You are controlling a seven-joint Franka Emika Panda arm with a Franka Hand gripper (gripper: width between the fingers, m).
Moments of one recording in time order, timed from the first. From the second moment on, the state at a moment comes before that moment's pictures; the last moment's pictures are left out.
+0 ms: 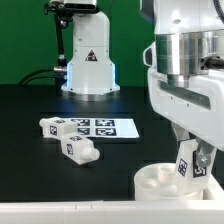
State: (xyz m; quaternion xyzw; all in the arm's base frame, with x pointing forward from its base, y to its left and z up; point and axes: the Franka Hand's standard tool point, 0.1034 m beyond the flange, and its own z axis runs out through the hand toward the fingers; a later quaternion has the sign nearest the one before) arm 0.636 0.110 0.076 -0.75 0.66 0.00 0.06
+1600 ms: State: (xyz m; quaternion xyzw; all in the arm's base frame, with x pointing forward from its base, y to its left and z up) arm 0.643 0.117 0.096 -0.76 0.65 0.01 0.10
